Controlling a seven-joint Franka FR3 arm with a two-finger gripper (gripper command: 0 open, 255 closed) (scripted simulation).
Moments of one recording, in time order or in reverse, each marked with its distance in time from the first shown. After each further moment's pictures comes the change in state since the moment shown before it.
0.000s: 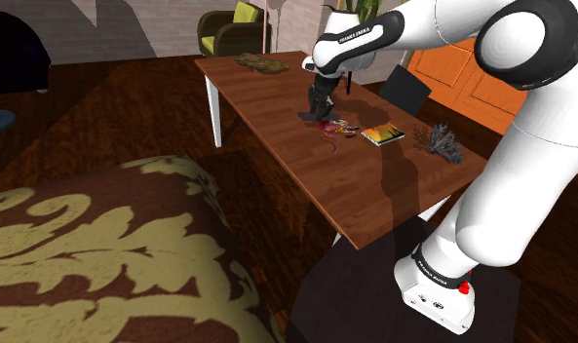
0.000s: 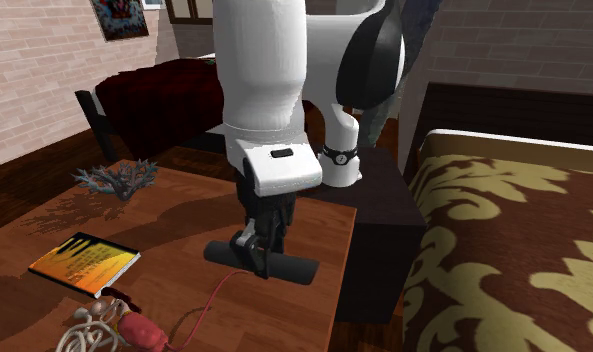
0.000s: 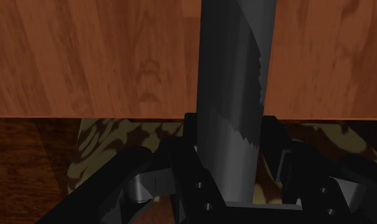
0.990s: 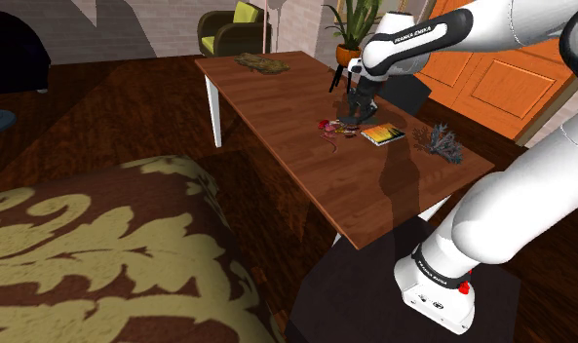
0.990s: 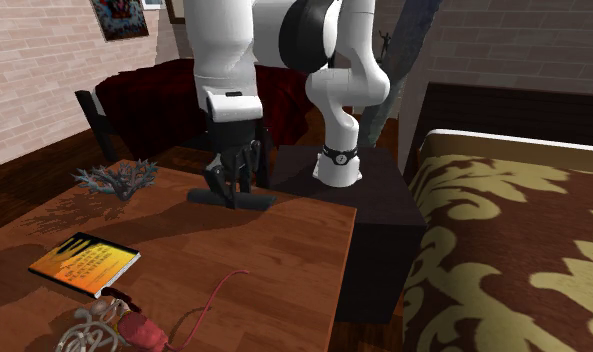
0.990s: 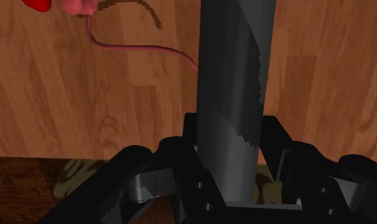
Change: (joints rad) arm -0.097 -0.293 -0.098 -0.285 -0.118 0.010 -0.128
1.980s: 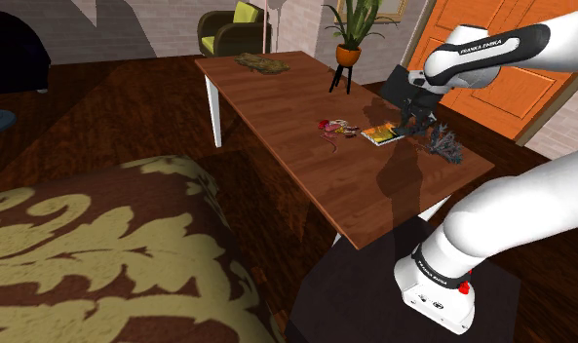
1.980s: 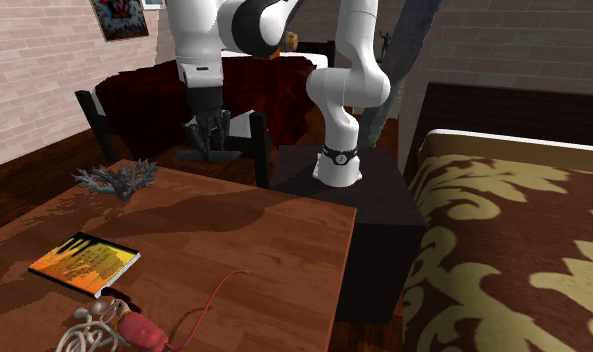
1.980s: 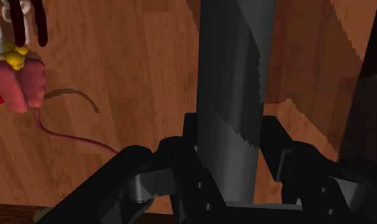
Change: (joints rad) arm -0.198 -0.245 -0.190 -0.192 -0.170 -0.021 -0.263
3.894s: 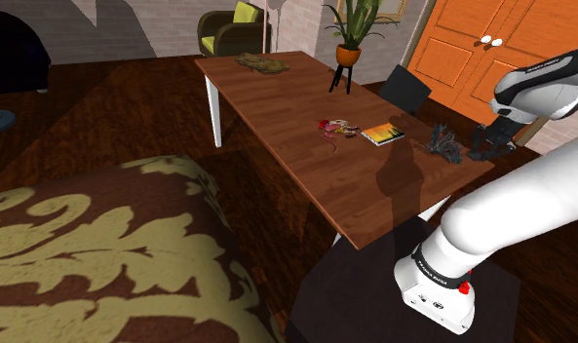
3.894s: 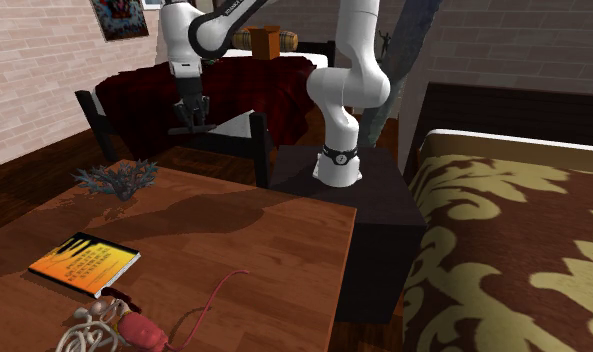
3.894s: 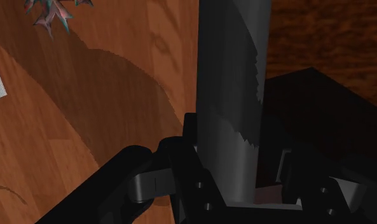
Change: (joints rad) arm -0.065 0.106 -0.546 0.112 -0.019 0.052 -0.605
